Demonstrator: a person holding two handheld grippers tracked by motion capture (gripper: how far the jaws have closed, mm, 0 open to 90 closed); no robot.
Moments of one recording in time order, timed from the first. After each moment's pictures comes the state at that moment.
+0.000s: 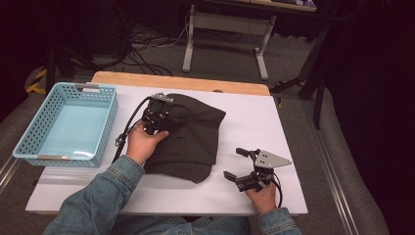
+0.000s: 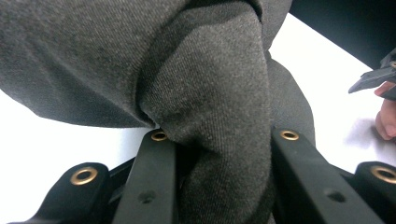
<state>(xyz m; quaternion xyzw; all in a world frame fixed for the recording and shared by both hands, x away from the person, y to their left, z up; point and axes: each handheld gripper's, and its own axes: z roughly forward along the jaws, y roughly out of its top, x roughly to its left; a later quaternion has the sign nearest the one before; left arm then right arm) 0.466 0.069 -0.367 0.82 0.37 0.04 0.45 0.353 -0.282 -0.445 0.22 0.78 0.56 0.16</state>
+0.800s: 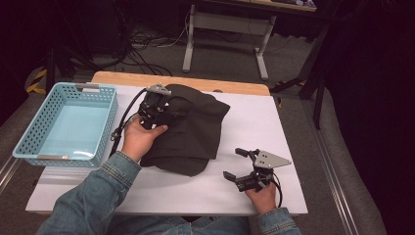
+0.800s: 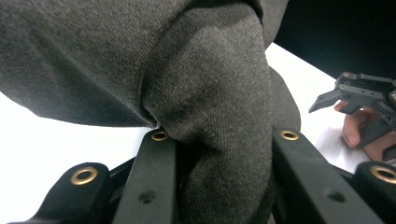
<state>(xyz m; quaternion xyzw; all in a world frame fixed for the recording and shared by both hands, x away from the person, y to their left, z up) 0.454 0.074 -0.328 0.81 0.33 0.06 0.48 0.353 -0.281 -0.445 0.21 0.78 0.56 0.16</state>
